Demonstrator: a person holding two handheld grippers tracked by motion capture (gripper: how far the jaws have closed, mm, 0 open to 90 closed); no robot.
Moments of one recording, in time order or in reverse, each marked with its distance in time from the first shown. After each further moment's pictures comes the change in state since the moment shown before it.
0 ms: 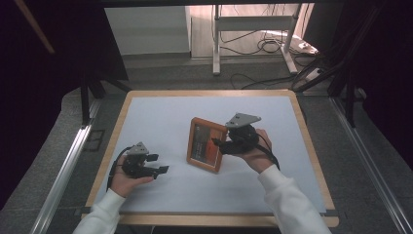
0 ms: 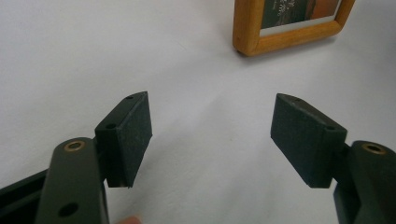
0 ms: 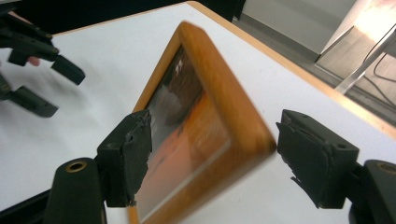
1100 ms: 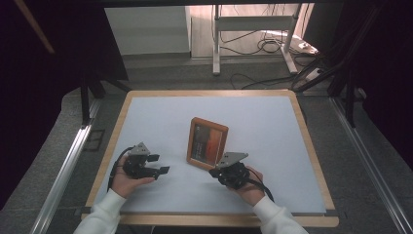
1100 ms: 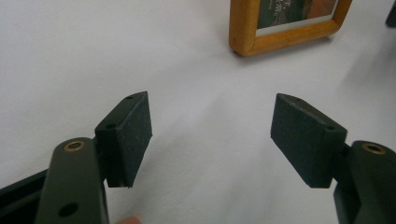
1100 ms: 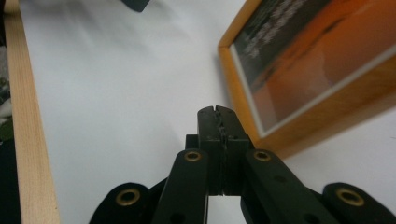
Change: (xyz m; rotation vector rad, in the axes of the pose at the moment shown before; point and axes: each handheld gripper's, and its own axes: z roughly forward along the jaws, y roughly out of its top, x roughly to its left) left arm -0.003 0.001 0.001 0.002 0.004 0.009; right arm 0.060 -0.080 0.029 0.120 0.224 -0.023
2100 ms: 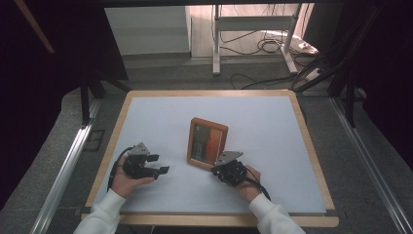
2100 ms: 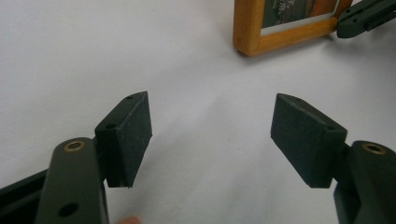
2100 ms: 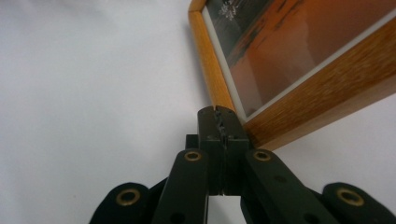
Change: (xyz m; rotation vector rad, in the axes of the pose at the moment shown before) left arm 0.001 -0.001 0.000 0.001 0.002 -0.001; right arm -0.015 -0.012 0.024 0.067 -0.061 0.009
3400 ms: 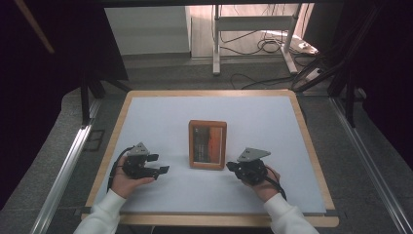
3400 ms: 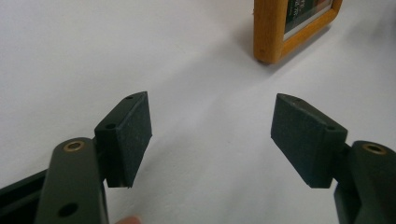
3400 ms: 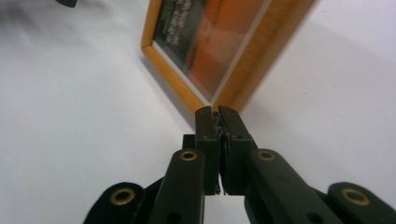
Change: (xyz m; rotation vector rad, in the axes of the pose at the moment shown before) left arm -0.002 0.000 -0.002 -0.014 0.013 0.002; right arm -0.025 -0.023 -0.050 -0.131 -0.053 0.091
